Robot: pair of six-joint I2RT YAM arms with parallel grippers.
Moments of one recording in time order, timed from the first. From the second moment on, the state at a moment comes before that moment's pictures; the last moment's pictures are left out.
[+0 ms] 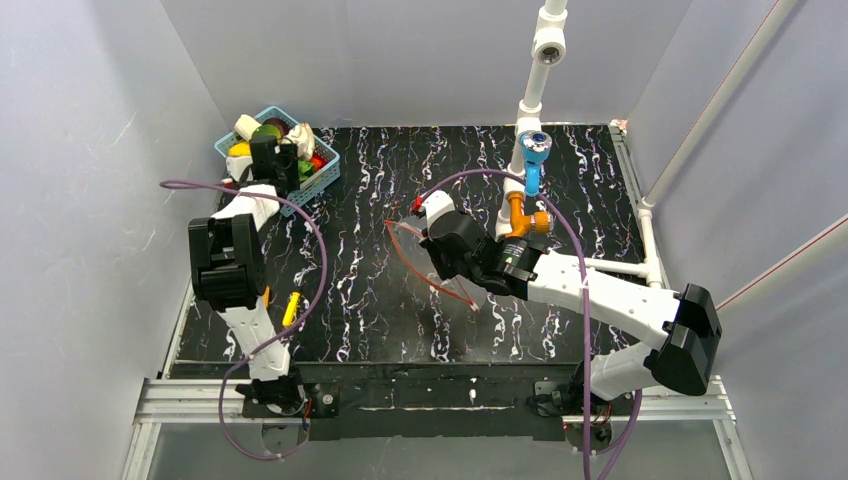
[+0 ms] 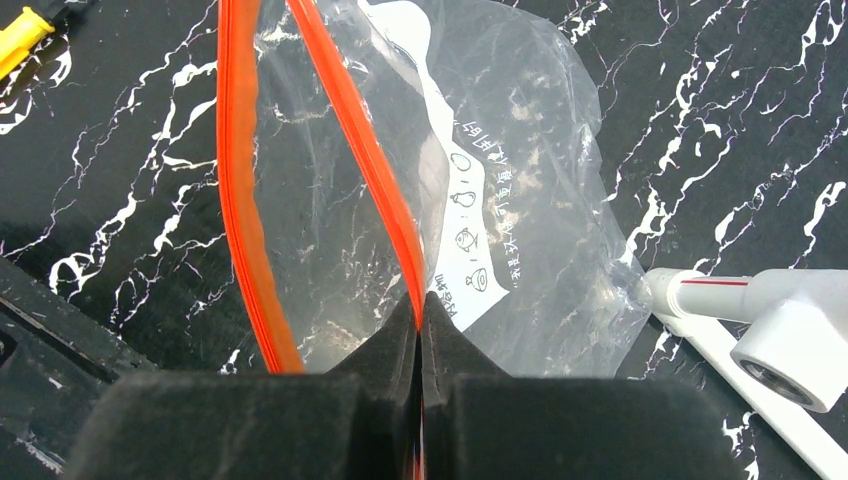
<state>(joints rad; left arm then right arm) 0.09 1.89 1.30 0.03 -0.16 -1.39 1.08 1.38 1.19 -0.50 0.35 0.23</state>
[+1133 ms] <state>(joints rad) 0.10 1.89 1.26 0.12 -0.14 -1.58 1.07 1.41 1.18 -0.47 0.29 0.23</state>
